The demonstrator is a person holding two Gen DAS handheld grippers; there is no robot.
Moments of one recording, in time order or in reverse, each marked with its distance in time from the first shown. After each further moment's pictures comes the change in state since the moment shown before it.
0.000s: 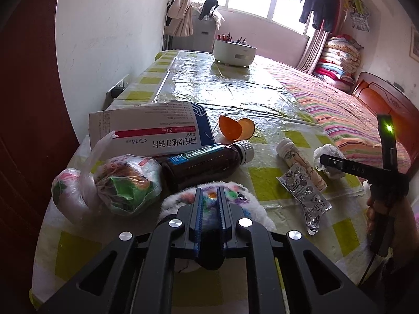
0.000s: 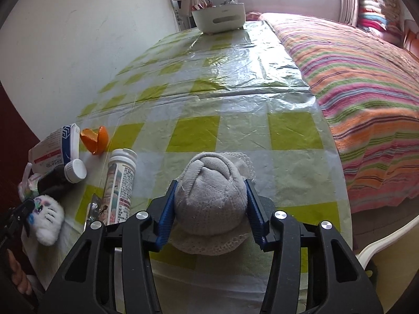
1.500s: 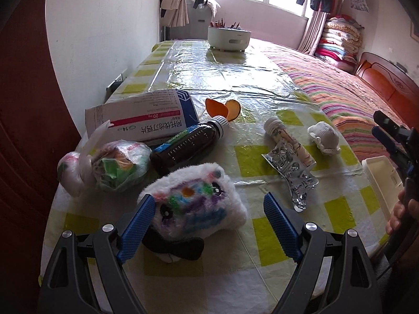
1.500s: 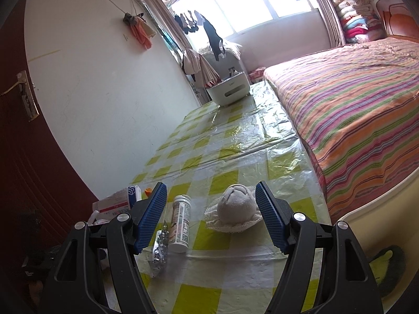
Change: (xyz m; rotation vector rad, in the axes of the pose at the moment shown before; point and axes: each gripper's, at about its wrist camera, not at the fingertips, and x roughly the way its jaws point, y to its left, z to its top) left arm -0.013 -0.031 -0.012 0.065 0.074 0.055; right arm -0.112 -0.026 -0.041 0.165 -0.404 0.210
